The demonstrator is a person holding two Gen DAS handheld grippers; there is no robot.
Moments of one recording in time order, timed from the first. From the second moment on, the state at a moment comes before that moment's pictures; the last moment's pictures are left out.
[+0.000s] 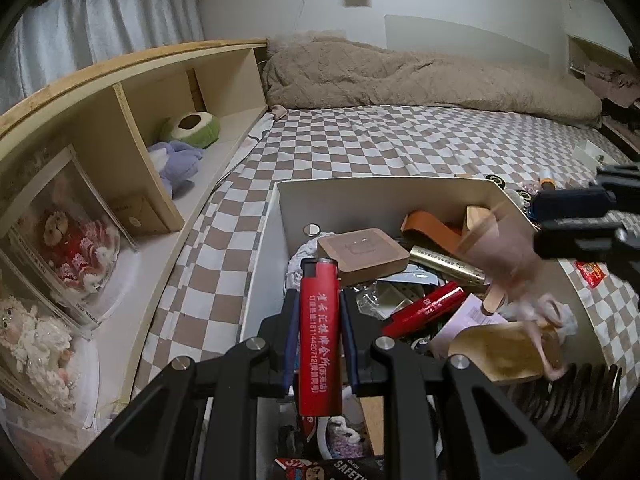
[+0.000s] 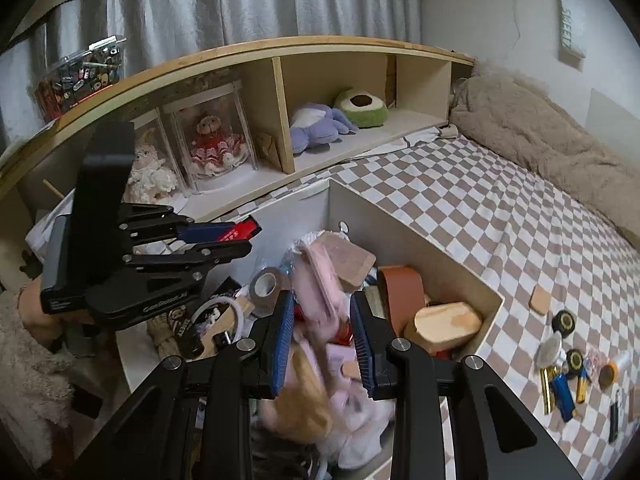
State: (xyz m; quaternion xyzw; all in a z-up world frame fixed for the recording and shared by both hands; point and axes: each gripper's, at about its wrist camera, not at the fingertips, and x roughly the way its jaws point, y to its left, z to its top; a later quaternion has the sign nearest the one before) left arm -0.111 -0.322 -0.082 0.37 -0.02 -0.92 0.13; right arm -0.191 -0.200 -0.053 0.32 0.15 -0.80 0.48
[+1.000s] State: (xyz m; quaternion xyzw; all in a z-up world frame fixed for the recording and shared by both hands) left arm -0.094 -0.317 -0.078 0.38 -0.01 -0.92 0.12; right arm -0.187 -0.196 -0.064 0.34 0.13 -0.79 0.49
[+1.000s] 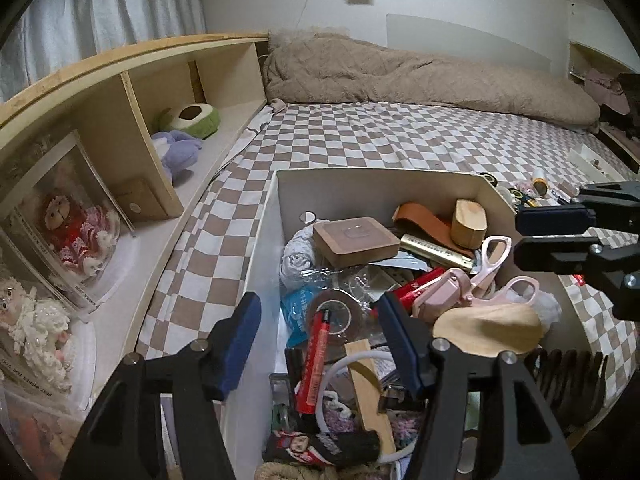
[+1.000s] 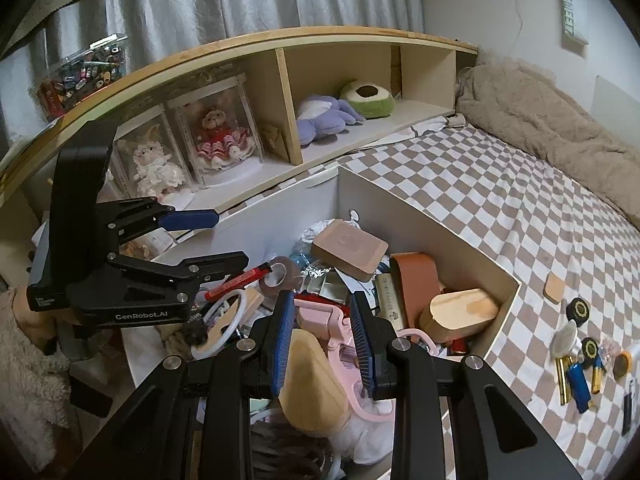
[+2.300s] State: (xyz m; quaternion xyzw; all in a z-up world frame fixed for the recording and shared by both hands) left arm -0.081 -0.273 -0.064 0.37 0.01 -0.92 0.12; right arm -0.181 -0.152 -0.063 0.32 0.15 -0.83 0.43
